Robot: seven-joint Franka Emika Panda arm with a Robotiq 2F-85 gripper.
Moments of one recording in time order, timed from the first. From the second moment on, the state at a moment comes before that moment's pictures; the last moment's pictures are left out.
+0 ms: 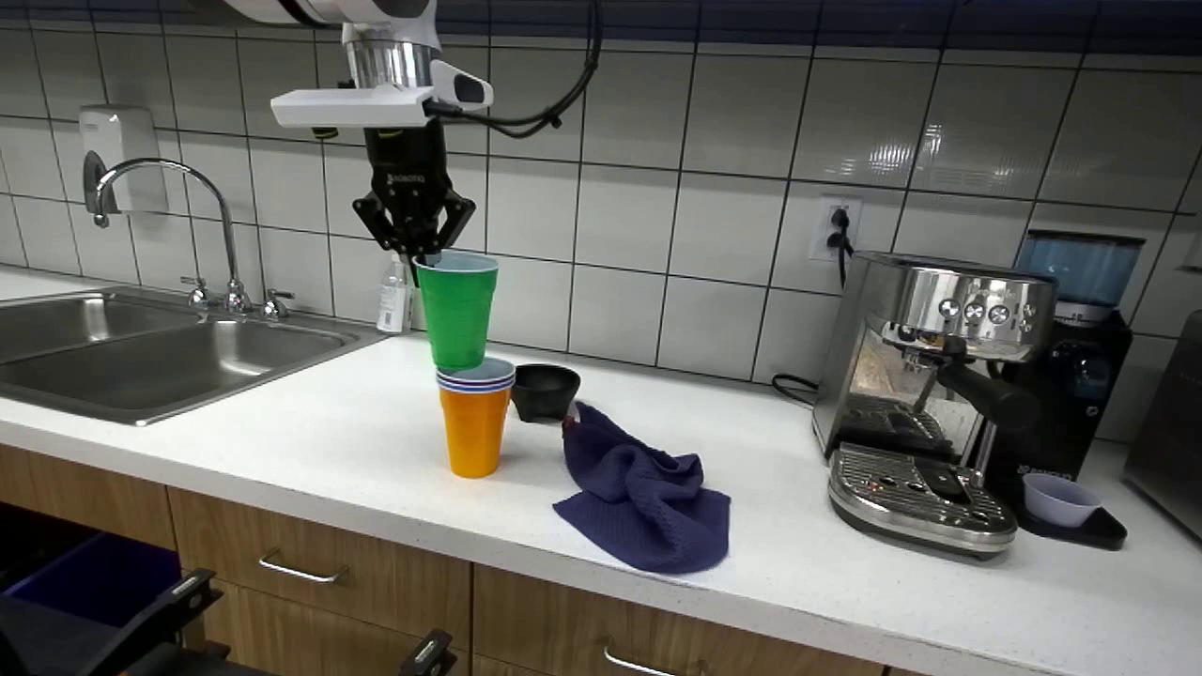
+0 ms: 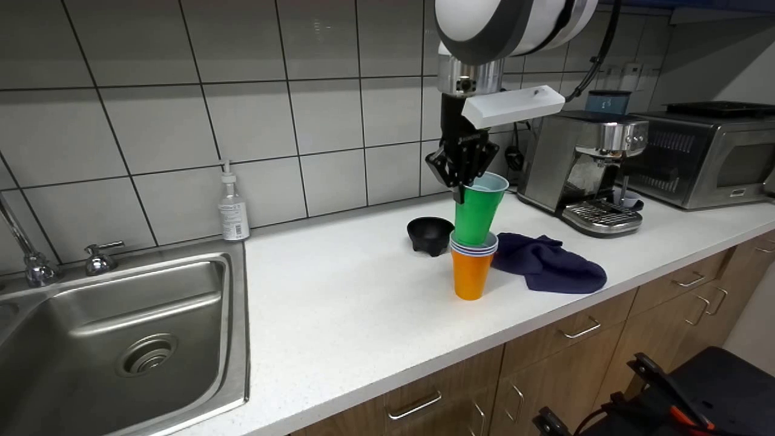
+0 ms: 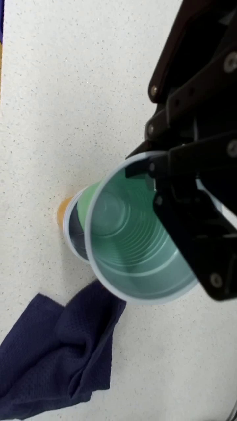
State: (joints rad) arm 0.07 -0.19 0.05 -2.48 -0.12 2.38 0.11
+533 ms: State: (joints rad) arm 0.05 -0.18 0.04 -2.49 -0.12 2.38 0.11
